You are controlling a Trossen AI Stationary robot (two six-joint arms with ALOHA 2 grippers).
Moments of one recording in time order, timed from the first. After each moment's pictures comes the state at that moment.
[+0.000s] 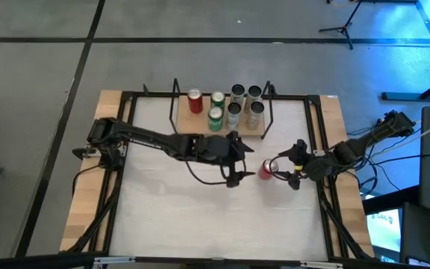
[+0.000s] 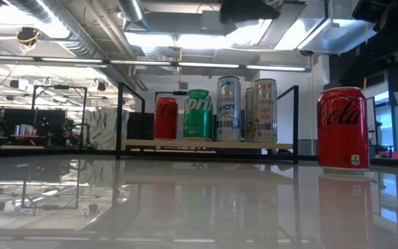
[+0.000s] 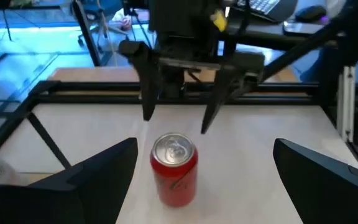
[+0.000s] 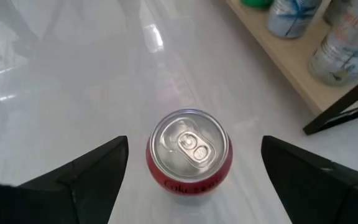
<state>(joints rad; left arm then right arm) -0.11 1.84 1.54 -0.08 -0.15 -0.05 0.52 0.75 0.60 -0.67 0.54 0.64</state>
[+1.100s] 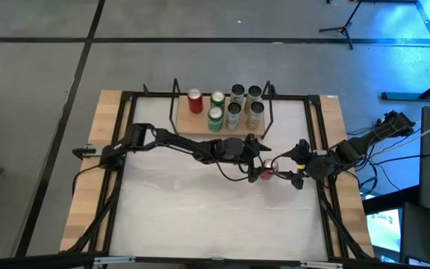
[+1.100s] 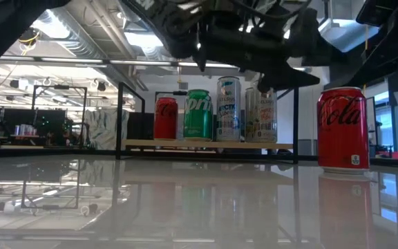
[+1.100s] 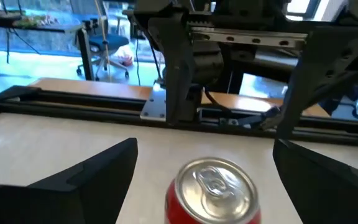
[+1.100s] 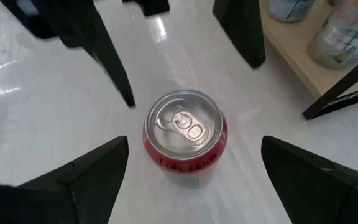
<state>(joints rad) -0.01 2.23 1.54 0.53 -0.04 -0.10 0.52 0.70 0.60 -0.75 0.49 0.68</state>
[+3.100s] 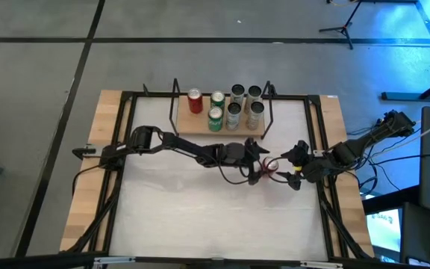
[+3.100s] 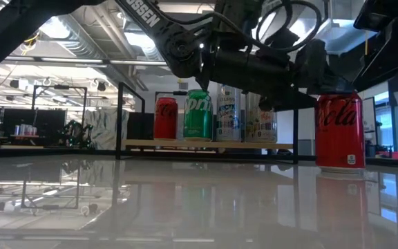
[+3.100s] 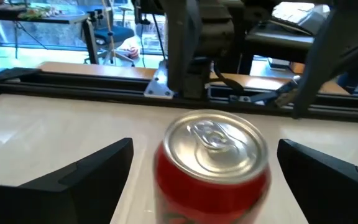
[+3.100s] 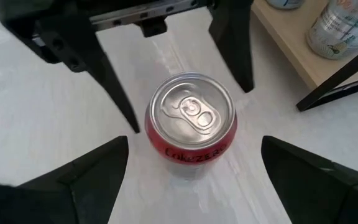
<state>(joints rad) -0.01 2.32 1.54 0.59 -0.08 -0.08 0.52 0.77 0.60 -0.76 0.51 0.69</state>
